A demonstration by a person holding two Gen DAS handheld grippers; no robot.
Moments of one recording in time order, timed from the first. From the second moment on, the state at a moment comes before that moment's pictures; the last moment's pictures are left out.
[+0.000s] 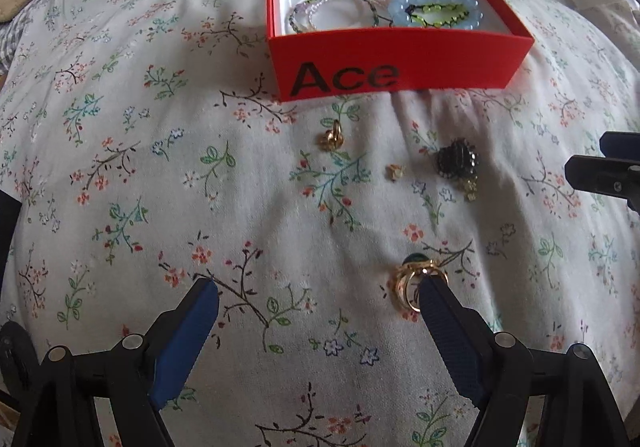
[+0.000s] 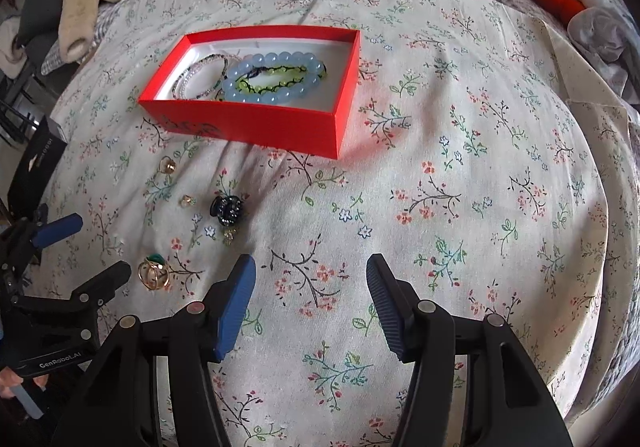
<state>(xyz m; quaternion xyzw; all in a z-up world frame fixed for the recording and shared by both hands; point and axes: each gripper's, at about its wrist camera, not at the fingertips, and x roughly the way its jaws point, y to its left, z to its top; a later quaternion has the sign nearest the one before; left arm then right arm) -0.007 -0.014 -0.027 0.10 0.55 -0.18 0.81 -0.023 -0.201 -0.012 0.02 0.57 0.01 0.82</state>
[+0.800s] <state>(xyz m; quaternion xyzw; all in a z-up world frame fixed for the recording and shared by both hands) -0.010 -0.046 -0.051 0.07 0.56 -0.24 0.79 -0.028 -0.207 -0.041 0.01 0.60 0.00 0.80</state>
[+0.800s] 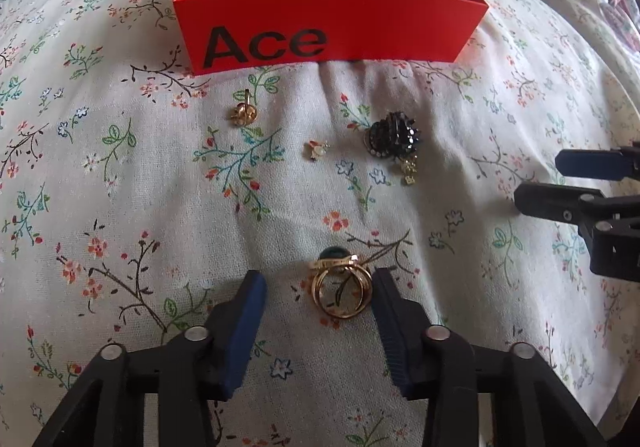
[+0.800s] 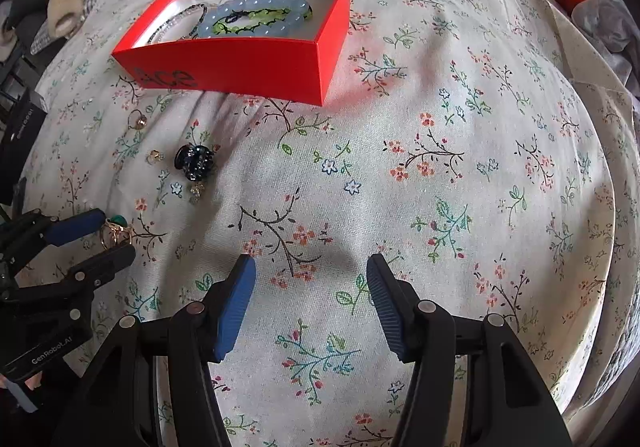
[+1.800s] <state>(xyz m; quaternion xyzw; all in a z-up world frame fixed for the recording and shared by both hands) 0.014 0.021 -0.025 0.00 0.56 -0.17 0.81 0.012 -0.152 -0.034 0.05 0.58 0.07 0.81</state>
